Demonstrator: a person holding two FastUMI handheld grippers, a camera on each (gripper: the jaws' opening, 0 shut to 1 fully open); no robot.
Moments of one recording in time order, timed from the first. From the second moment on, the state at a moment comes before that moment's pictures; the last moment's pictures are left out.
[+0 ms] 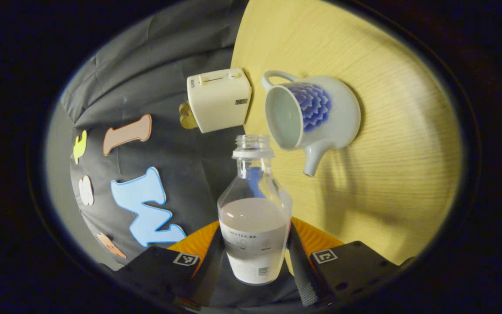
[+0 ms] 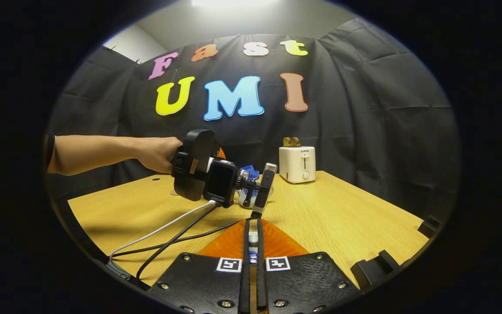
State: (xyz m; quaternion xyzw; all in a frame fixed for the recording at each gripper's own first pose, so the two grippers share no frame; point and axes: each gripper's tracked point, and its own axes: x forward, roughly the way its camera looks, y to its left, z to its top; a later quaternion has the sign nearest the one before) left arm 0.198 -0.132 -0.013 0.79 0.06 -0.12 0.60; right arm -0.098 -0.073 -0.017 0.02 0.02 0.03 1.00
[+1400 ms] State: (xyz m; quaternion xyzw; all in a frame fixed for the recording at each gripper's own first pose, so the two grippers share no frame) left arm 0.201 -0.140 0.020 0.87 0.05 -0.10 0.47; right arm -0.098 -0.081 -0.022 0.02 0.03 0.03 1.00
